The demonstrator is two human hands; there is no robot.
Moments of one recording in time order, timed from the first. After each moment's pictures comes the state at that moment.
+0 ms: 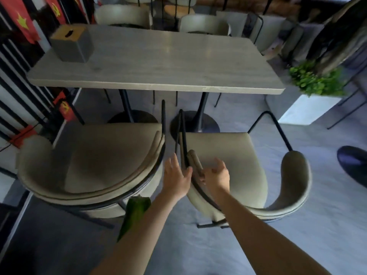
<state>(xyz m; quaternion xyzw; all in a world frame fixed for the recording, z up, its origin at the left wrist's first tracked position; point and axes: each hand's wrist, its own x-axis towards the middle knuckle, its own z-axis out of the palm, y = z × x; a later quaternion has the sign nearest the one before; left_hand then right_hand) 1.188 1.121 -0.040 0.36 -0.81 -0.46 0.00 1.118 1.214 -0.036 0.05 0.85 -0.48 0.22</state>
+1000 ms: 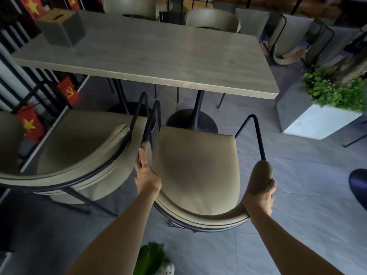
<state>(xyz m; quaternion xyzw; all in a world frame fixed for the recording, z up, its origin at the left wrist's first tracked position) 1.104 1.207 -0.071 0.57 -0.69 -0.43 0.11 0.955 1.426 -0.063 0.13 0.93 -0.31 0.16</state>
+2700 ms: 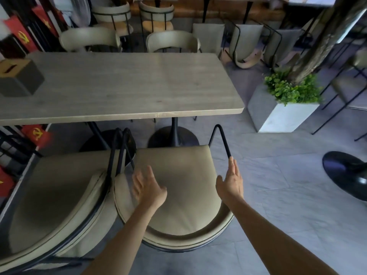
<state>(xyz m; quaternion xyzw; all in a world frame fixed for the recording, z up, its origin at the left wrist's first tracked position) 1.020 1.180 -0.020 0.46 -0.82 -0.33 -0.05 0.899 1.357 -0.010 -0.08 0.94 -0.31 0.13</state>
